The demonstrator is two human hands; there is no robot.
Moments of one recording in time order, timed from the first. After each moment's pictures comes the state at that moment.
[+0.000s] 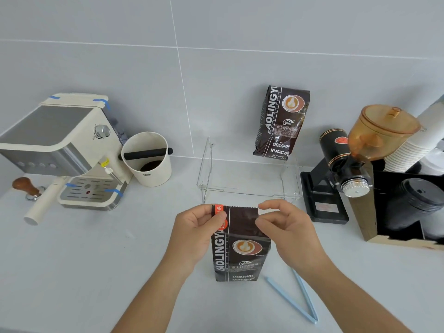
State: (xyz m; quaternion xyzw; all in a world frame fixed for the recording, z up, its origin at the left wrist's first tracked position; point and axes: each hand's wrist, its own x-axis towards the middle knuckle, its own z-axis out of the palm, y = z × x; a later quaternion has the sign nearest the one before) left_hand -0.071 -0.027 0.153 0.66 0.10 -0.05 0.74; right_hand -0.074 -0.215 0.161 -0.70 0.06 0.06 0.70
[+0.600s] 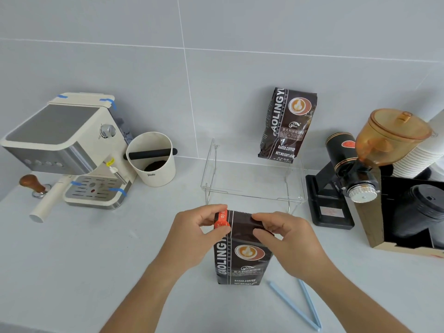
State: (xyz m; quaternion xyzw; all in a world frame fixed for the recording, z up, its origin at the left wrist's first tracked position) left_hand -0.067 -0.008 0.152 0.84 -0.01 -0.02 0.54; right_hand -0.072 -0.216 0.153 -0.86 -0.04 0.02 0.51
